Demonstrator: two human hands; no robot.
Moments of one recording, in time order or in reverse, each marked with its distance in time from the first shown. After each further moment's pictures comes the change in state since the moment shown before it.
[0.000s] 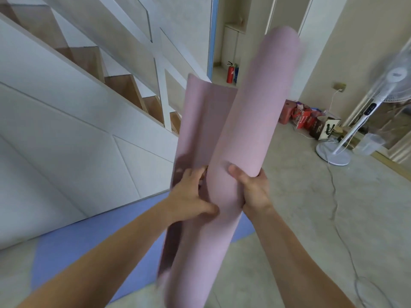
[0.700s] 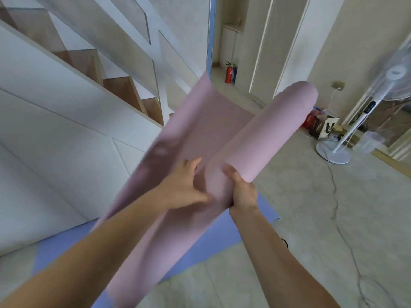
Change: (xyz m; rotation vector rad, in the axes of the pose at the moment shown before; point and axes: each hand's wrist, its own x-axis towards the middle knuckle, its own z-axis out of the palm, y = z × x) left_hand 0.020 -0.001 -0.034 0.158 -0.045 -0.055; right_hand -0.001 0.014 0.029 0.052 0.164 0.297
